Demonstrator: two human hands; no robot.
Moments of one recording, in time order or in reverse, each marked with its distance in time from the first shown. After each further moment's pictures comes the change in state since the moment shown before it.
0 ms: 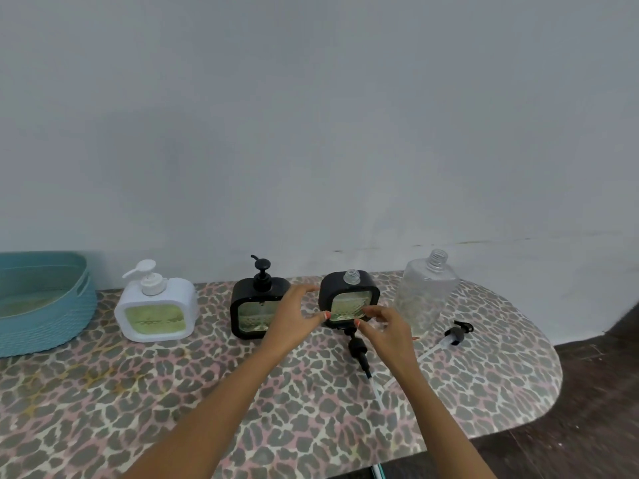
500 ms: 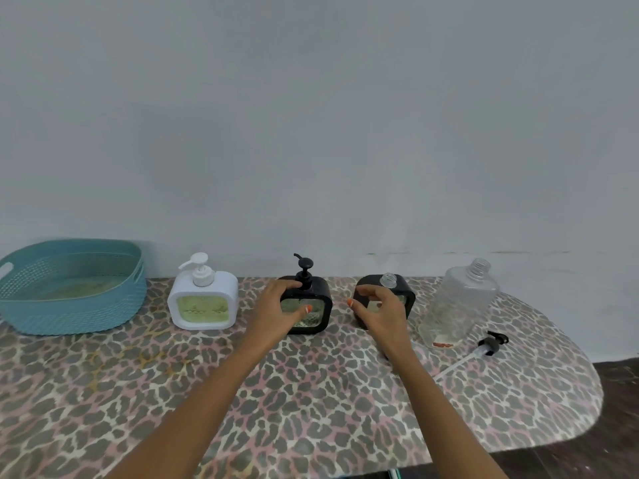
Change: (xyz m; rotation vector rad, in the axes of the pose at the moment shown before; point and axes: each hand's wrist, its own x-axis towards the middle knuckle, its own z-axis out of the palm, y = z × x) left_hand -0.021 -0.034 -0.077 0.047 0.182 -0.016; right_hand 0.001 -0.065 0.046 0.070 -0.047 -0.131
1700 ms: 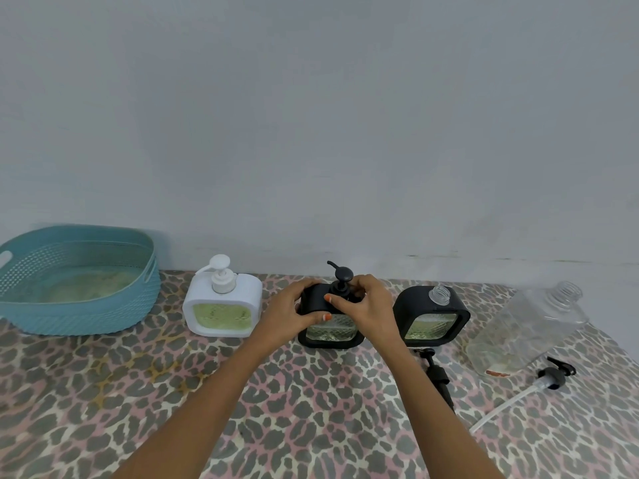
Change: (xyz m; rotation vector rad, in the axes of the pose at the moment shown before) left_hand 0.045 -0.055 -0.009 -0.288 -0.222 -0.118; right_hand 0.050 -0.020 0.084 -0.007 -0.226 0.006
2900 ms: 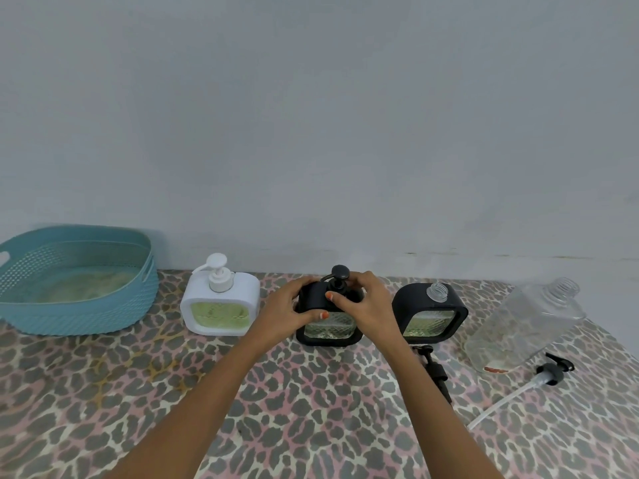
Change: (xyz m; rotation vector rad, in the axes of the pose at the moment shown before) left_hand -0.003 0.007 -0.001 0.035 -0.009 -0.027; right_hand -0.005 -0.002 -0.005 0.030 -0.024 -0.035
